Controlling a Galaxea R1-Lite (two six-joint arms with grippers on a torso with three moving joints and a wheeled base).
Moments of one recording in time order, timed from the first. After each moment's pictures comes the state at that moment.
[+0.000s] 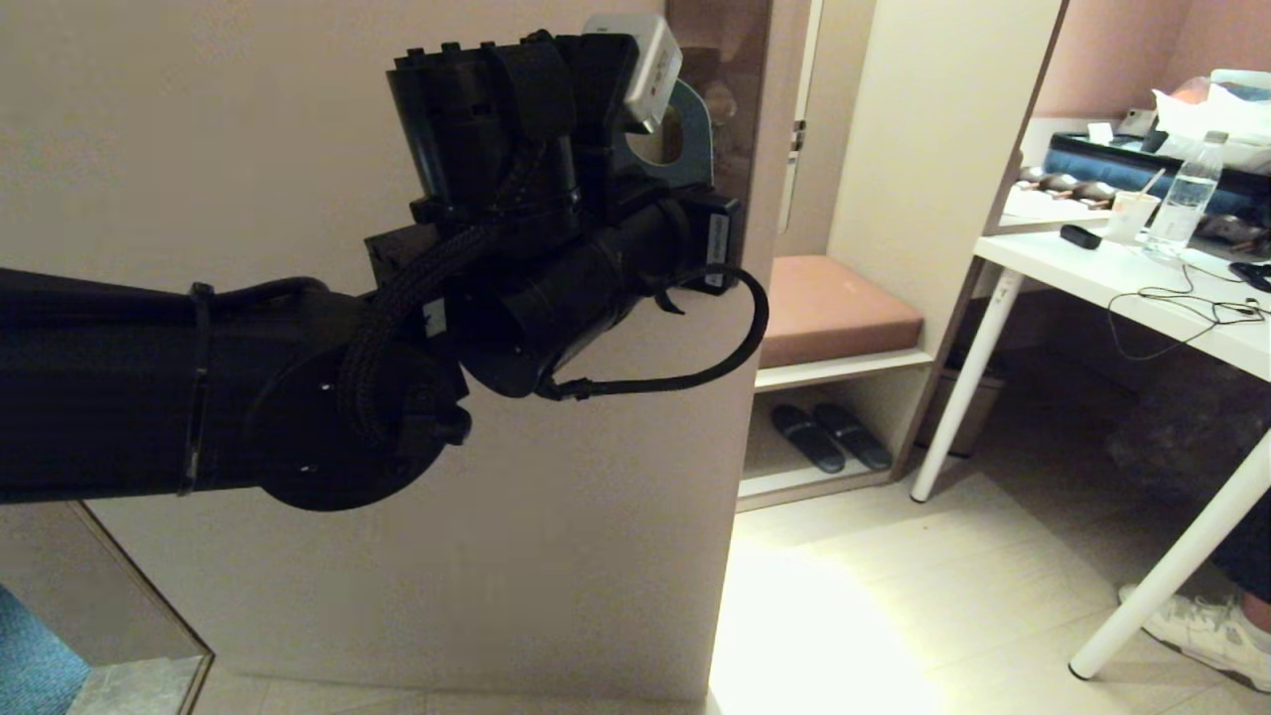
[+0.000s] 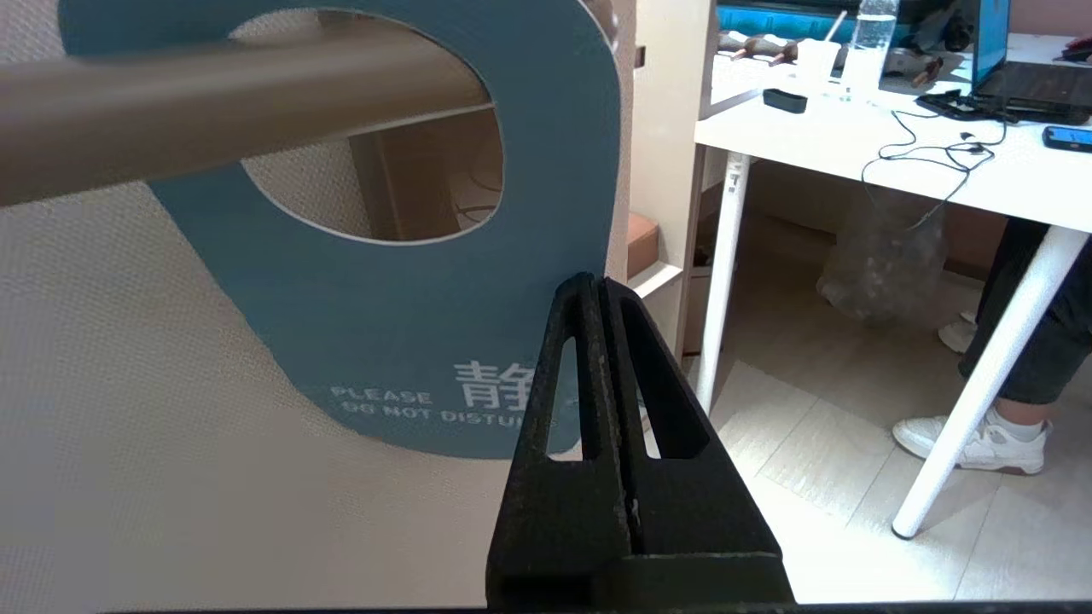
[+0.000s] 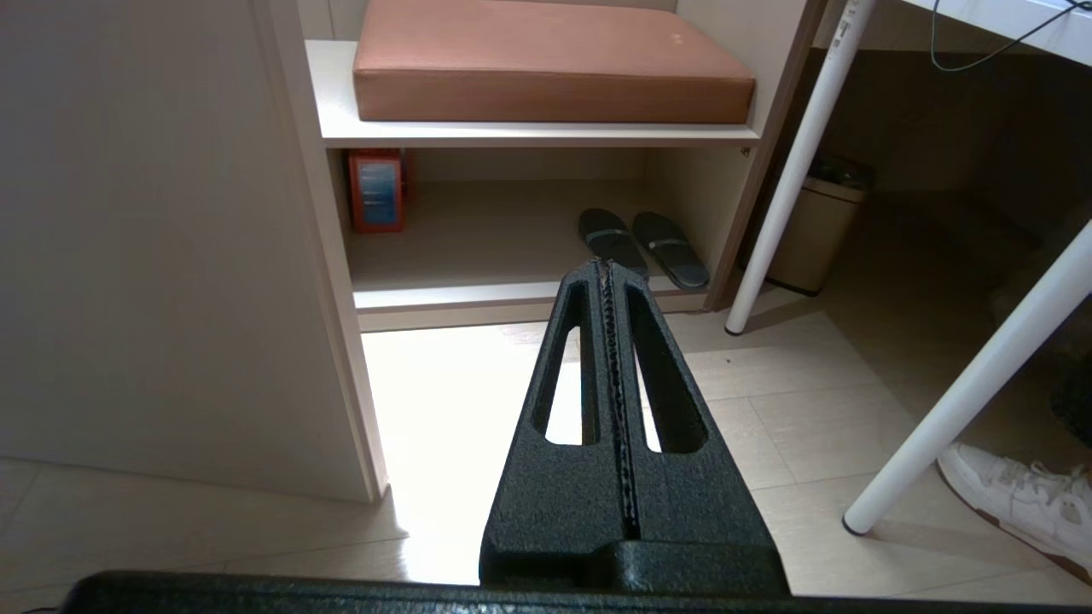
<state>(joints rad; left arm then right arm) -0.83 1.84 -1.38 -0.59 0.24 0.06 -0.01 0.00 0.00 0.00 0.02 -0.04</state>
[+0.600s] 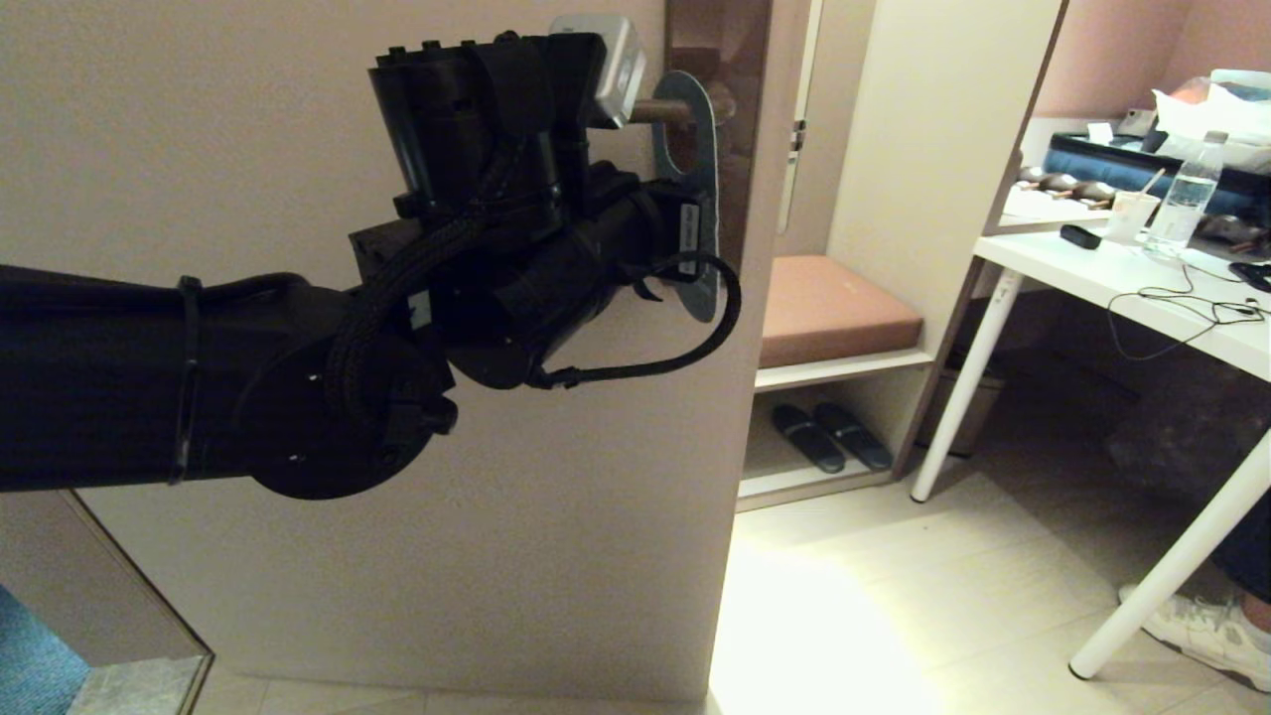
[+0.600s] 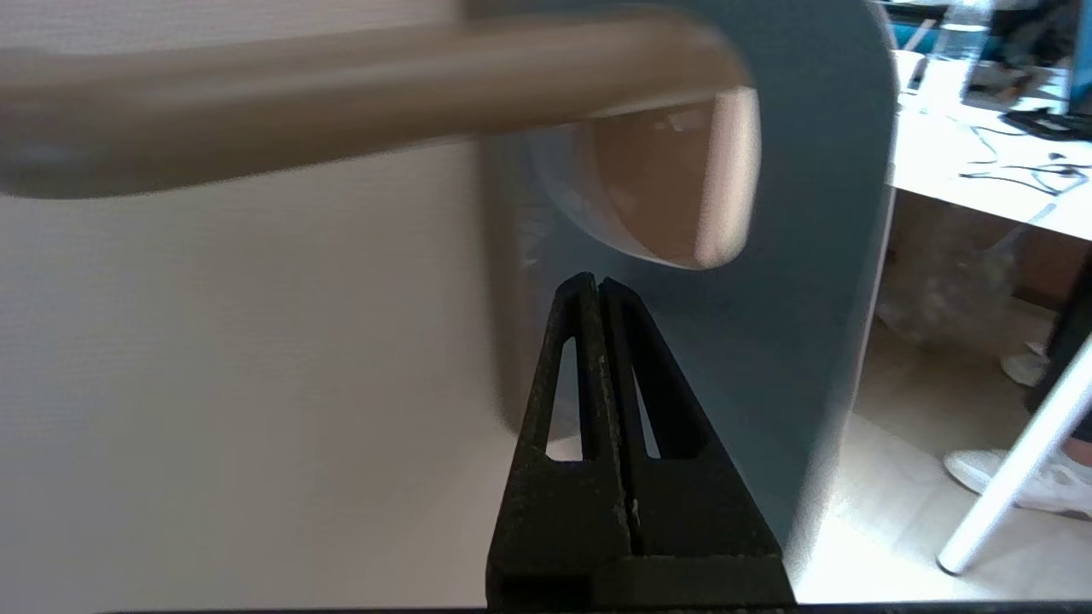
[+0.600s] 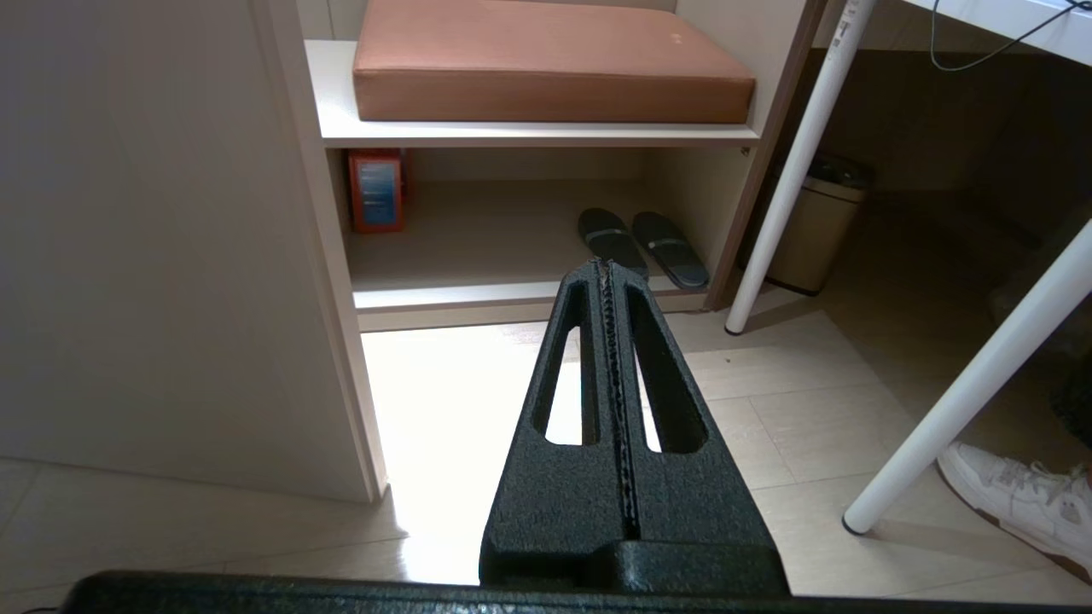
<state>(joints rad) -0.80 1.83 -1.37 -0.59 0.31 0.05 -0.01 0.00 0.00 0.00 0.02 -0.04</state>
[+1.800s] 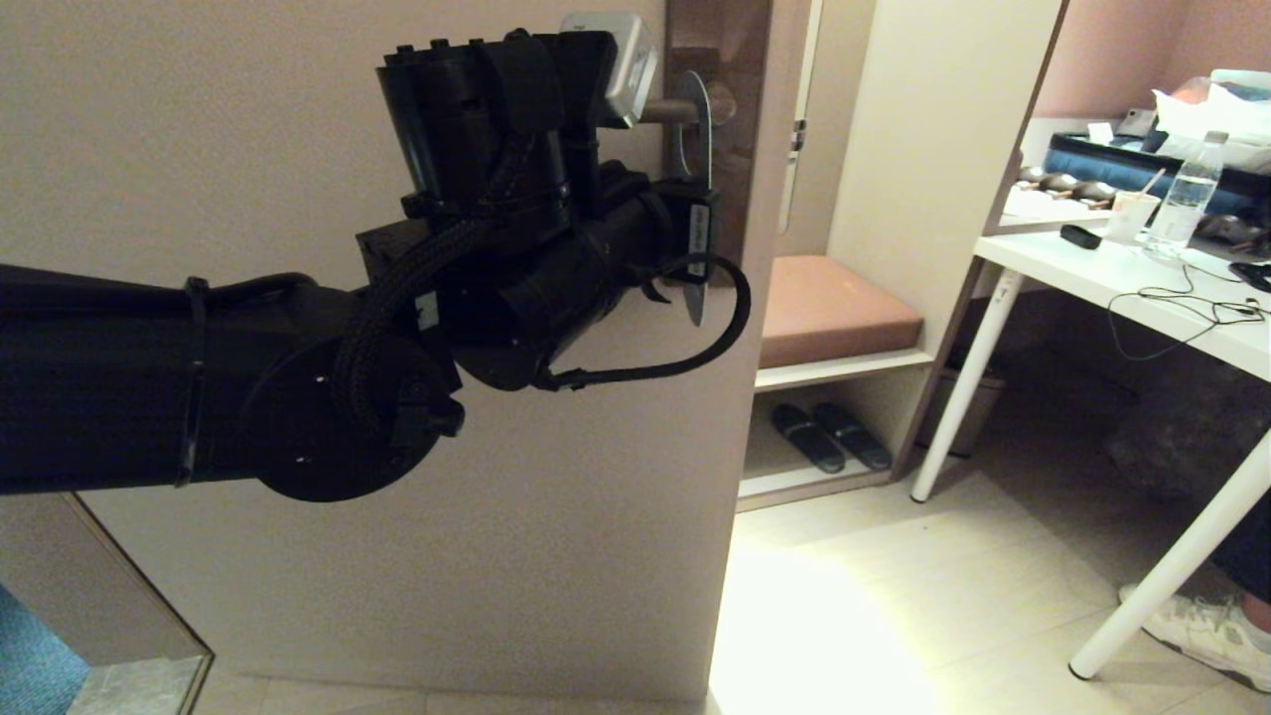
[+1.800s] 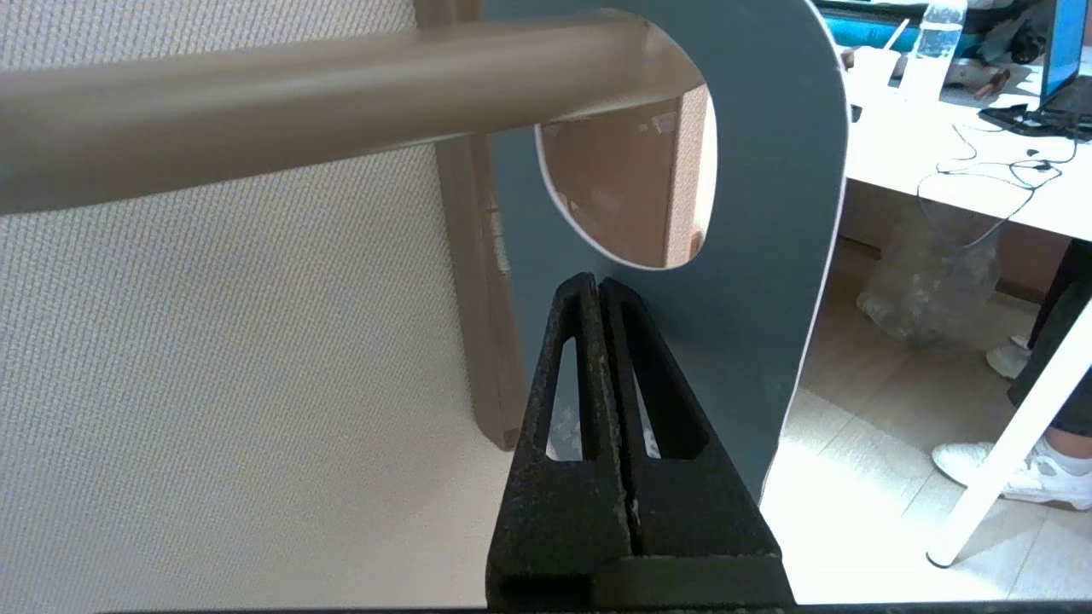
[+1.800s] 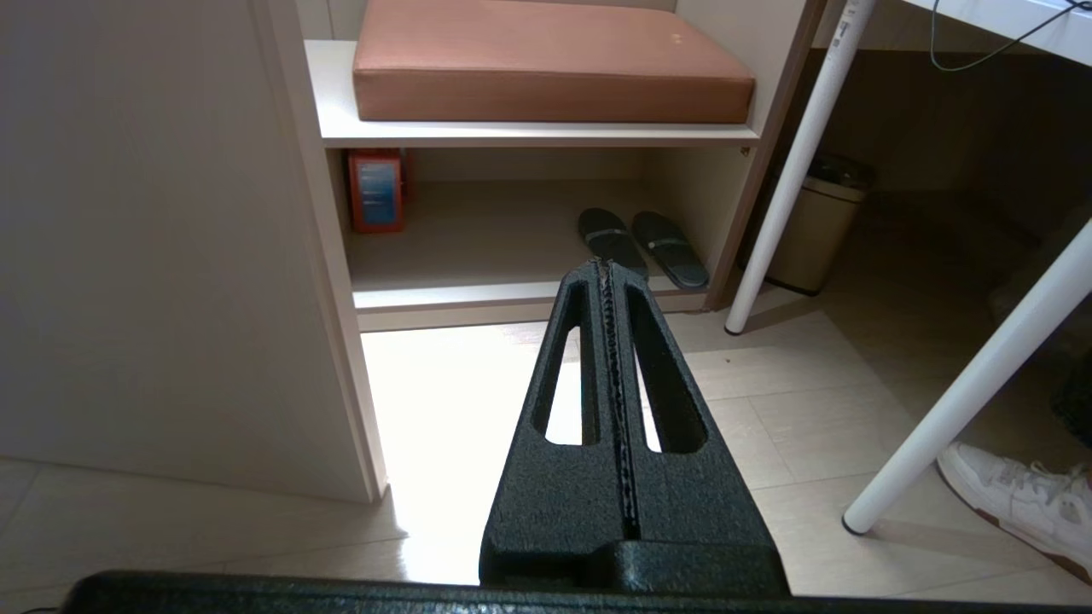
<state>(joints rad) -0.82 1.84 -1.38 -0.59 0.30 0.06 -0.01 0.00 0.00 0.00 0.02 -0.04</state>
